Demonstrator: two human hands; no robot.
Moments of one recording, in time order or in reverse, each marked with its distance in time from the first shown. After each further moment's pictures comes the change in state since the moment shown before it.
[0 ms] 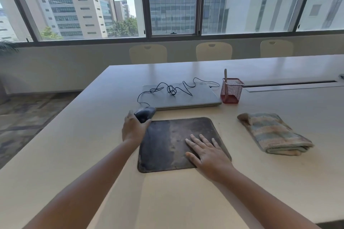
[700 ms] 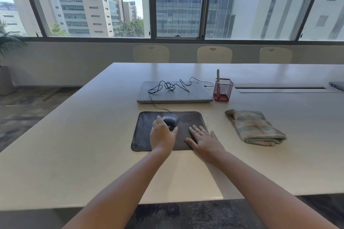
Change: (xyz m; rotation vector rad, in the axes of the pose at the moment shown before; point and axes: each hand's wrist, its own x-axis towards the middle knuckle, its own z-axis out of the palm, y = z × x) left_hand -0.120 0.067 0.047 0.050 -0.037 0.034; right_hand -0.020 0.027 -0.017 -0.001 -0.025 0.044
